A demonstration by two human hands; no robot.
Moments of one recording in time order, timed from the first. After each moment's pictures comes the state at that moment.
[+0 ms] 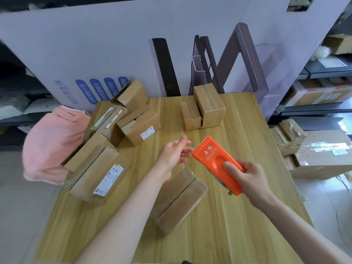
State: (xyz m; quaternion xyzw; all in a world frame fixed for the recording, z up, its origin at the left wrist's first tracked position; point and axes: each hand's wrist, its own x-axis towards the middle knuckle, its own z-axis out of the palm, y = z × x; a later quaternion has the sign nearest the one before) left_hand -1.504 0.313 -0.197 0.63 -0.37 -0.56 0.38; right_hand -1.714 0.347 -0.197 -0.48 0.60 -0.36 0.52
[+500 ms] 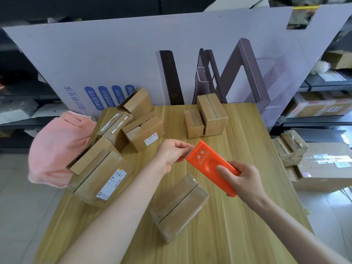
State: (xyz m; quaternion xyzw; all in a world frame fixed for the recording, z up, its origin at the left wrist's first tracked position) left_hand -1.493 0.297 -0.181 0.66 -0.37 -0.55 0.36; right_hand -1.703 0.344 -0.191 -0.57 0.60 -0.35 0.44
